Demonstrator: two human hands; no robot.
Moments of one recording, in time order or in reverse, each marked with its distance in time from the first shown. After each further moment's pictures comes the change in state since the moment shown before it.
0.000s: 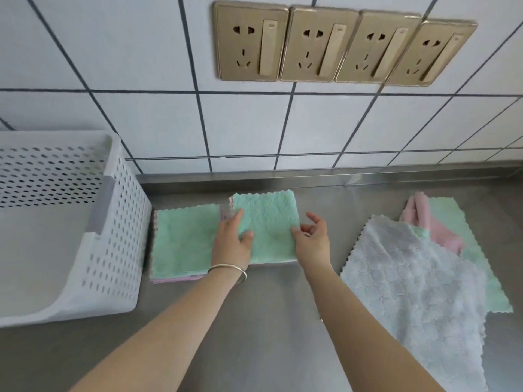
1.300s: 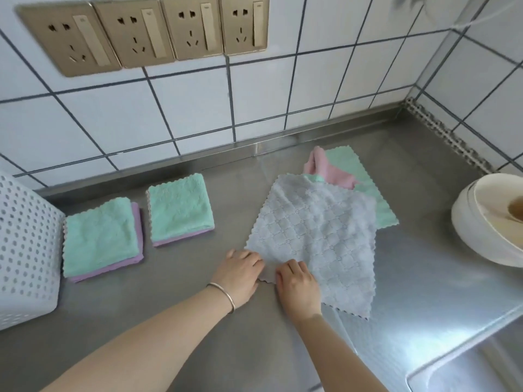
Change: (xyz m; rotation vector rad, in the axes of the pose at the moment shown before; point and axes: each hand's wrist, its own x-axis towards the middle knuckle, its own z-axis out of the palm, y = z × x) left_hand -0.130 0.036 0.121 0.975 -0.476 0.975; right_hand -0.082 0.155 -0.158 -0.999 0.289 -0.613
